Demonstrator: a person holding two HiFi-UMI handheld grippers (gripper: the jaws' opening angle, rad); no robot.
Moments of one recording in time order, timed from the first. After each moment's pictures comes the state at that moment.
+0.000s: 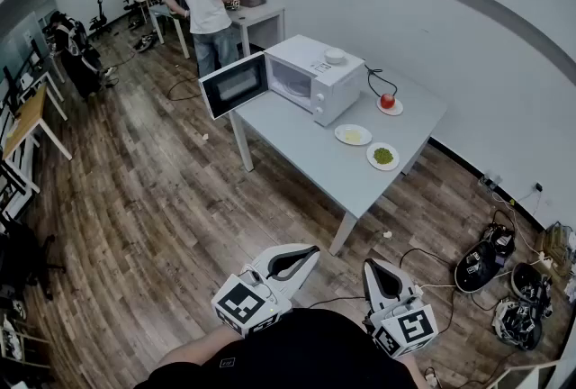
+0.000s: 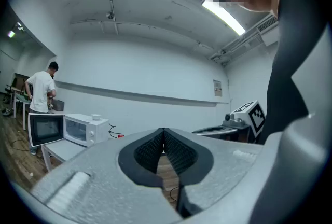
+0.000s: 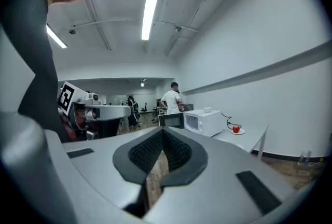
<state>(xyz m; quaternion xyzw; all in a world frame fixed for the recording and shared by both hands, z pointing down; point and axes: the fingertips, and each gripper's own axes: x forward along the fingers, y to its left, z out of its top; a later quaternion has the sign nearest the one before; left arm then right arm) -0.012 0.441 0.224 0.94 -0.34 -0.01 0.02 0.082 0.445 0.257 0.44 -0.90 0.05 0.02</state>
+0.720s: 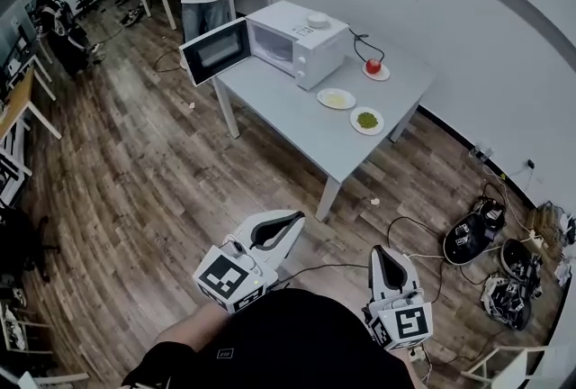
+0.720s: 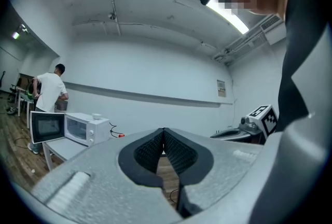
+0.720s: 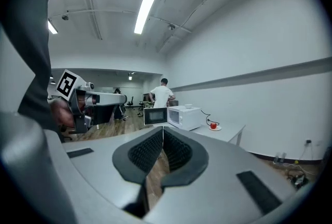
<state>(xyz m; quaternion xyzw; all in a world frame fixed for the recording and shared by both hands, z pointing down) 0.018 0.441 0.222 0.93 -0.36 0.00 0.02 0.160 0.475 0.274 0.51 -0.86 0.04 0.05</state>
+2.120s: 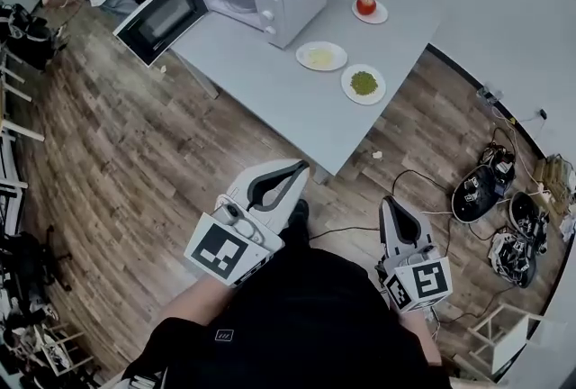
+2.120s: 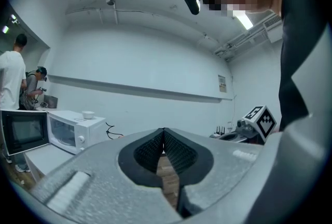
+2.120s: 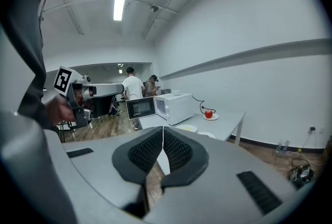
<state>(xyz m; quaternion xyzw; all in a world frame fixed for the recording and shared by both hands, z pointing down) 0.060 0.212 0.252 0.94 -0.33 0.02 0.02 0.197 0.255 0.333 0.52 -0.84 0.12 0.08</state>
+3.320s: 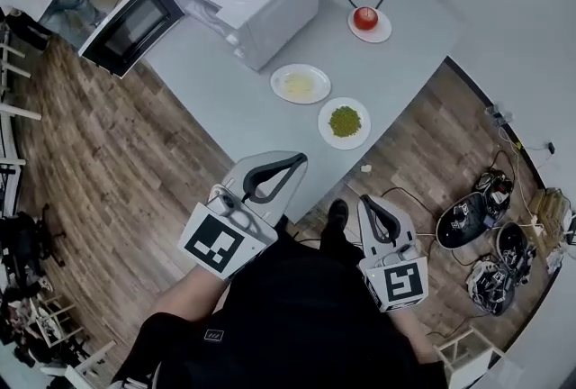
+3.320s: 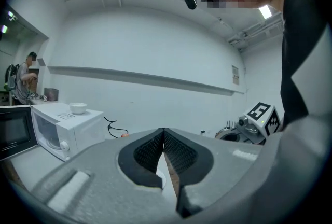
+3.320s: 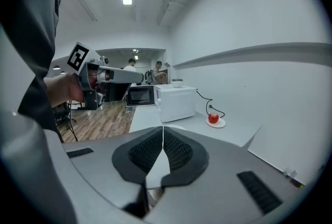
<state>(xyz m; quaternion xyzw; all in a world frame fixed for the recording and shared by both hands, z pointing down) 0.156 0.020 0.275 0.93 -0.36 0.07 0.07 0.255 0.067 0.355 0.43 -0.88 0.09 0.17</state>
